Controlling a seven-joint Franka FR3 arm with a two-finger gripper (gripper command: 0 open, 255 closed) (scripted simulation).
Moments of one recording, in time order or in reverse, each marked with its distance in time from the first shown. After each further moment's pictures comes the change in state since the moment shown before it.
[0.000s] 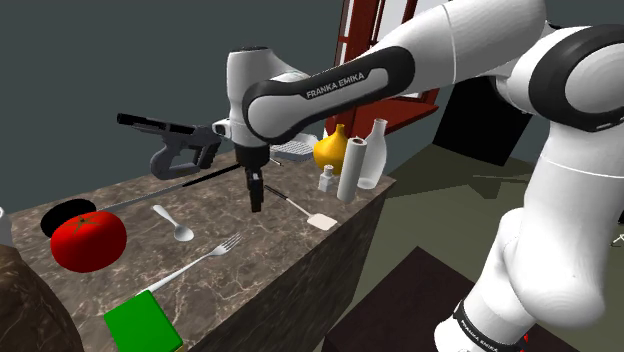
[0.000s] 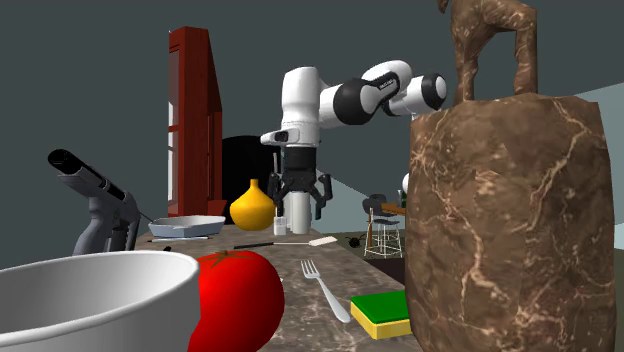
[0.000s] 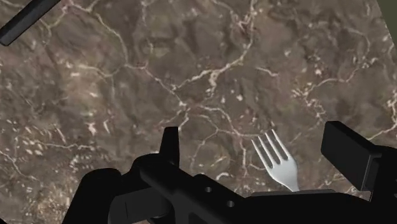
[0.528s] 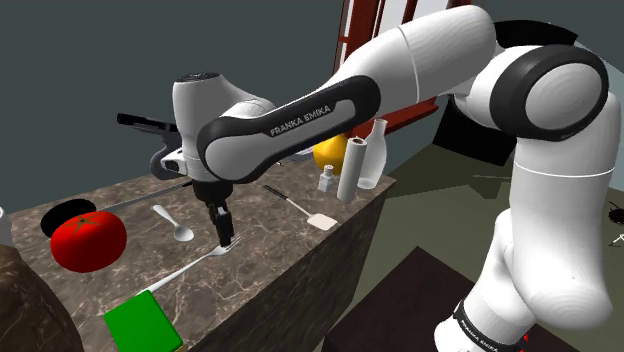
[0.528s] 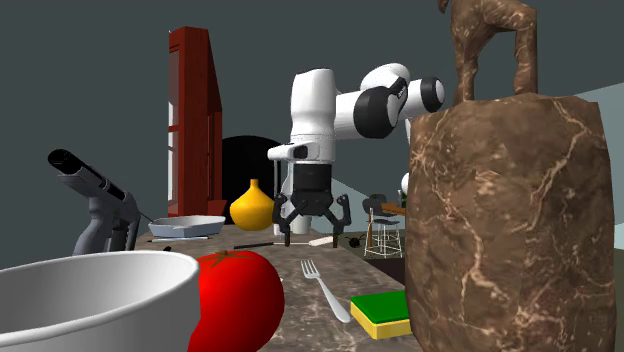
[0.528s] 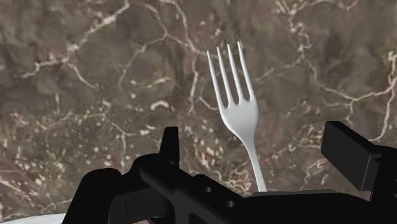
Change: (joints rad) arm 0.093 0.178 0.072 0.134 -0.062 0.023 -0.069
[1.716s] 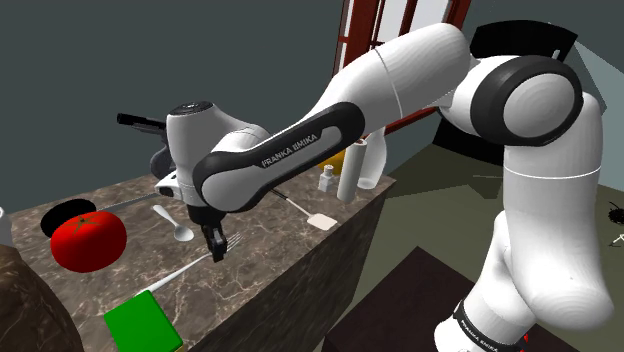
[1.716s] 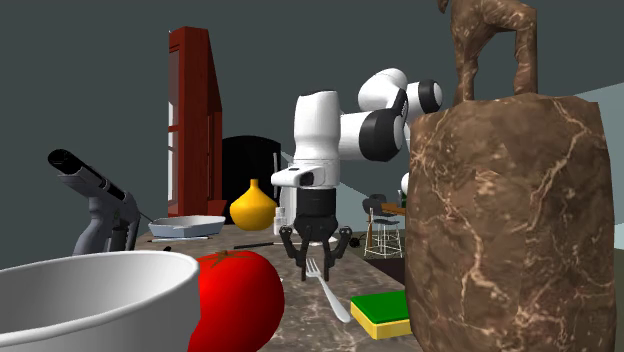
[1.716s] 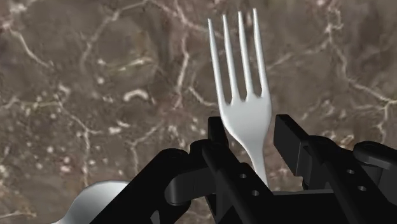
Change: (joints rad) arm 0.020 0.074 0.007 -0.015 -0.028 0.083 -0.011
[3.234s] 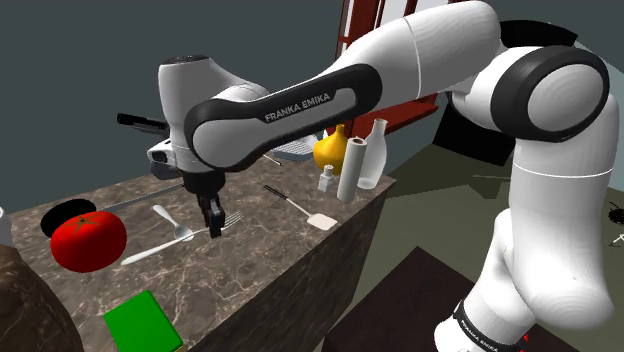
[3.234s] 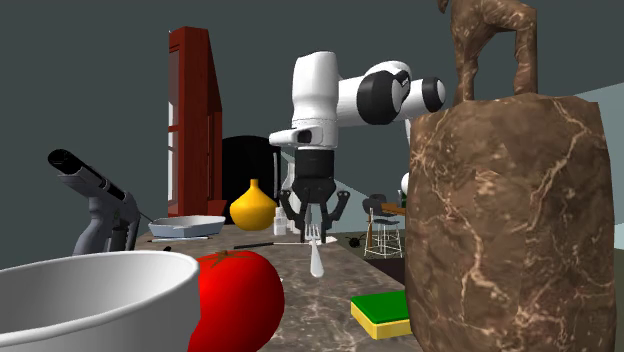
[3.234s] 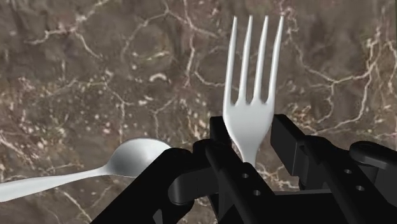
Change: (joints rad) arm -0.007 -0.067 0.009 0.091 0.026 -0.154 -0.023
